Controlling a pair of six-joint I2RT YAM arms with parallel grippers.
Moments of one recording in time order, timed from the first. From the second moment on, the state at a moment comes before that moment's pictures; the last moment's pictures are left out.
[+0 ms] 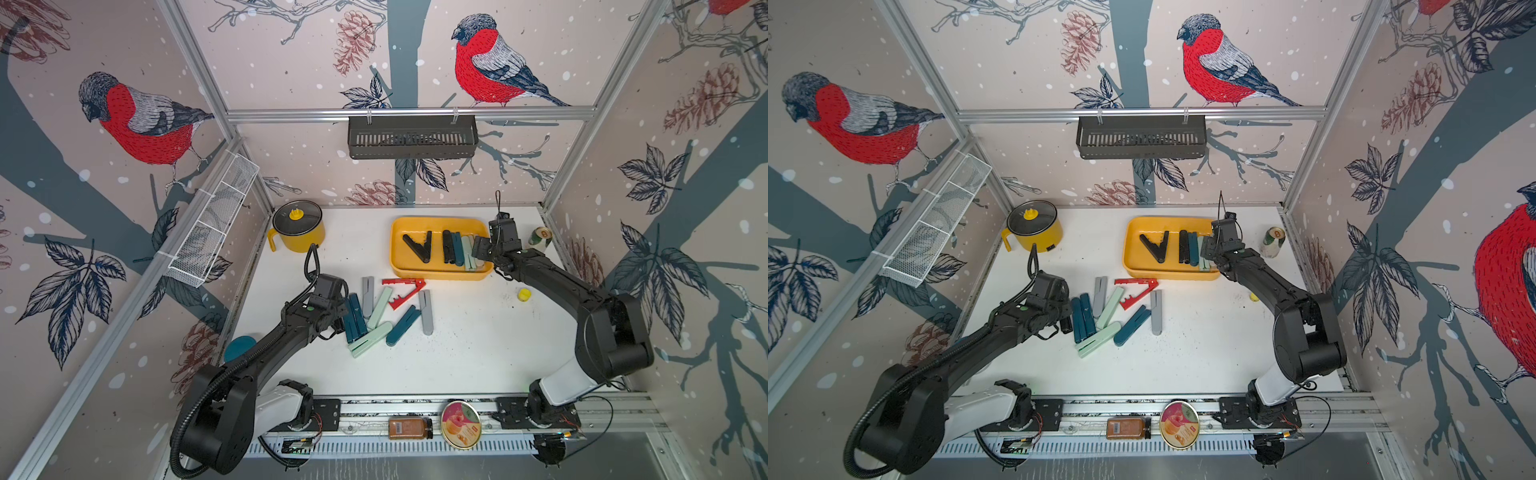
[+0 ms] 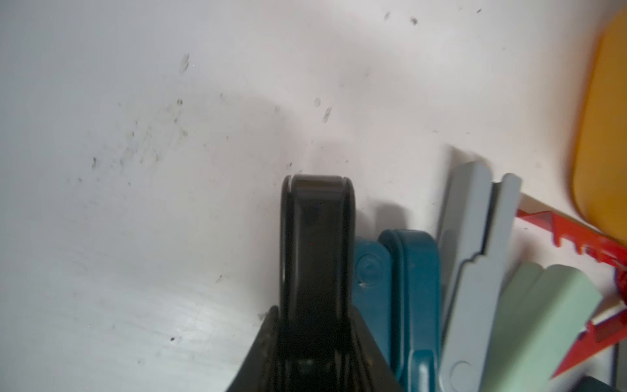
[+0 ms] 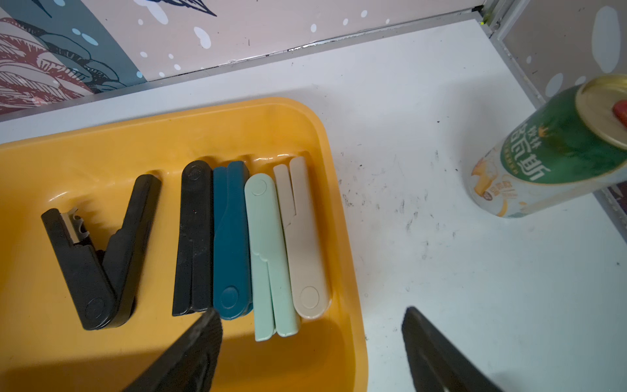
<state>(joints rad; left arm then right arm) -0.34 1.15 0.60 -0.41 -0.22 -0.70 0.26 1.58 1.07 -0.23 0.24 0.34</state>
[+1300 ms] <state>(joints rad) -0.64 2.35 2.06 -0.38 0.10 -0.39 0.13 1.44 0.95 -0.22 0.19 0.35</state>
